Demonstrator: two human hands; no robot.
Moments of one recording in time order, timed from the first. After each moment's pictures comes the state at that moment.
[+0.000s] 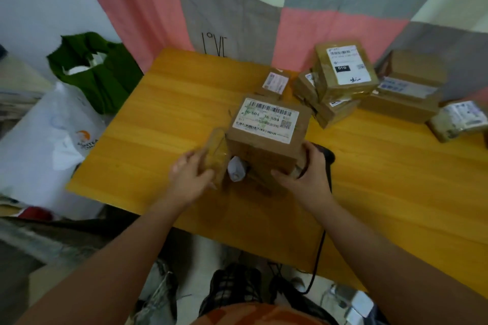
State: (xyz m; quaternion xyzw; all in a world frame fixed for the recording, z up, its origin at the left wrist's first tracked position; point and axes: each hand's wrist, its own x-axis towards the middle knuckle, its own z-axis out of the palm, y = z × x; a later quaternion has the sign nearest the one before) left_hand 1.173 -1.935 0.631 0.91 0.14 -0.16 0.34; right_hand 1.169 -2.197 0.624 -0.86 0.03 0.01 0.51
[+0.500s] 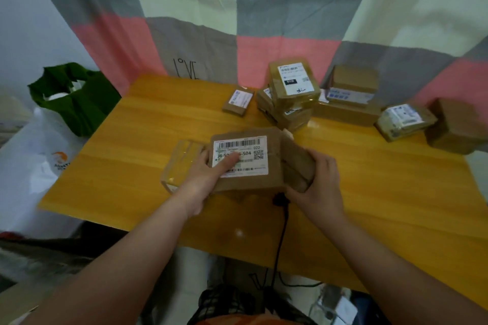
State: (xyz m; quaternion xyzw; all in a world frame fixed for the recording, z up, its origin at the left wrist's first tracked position) left_hand 1.147 -2.066 0.694 0.71 0.17 -0.17 0.67; right_hand 1.115 -2.298 0.663 -0.92 0.02 -0.11 0.38
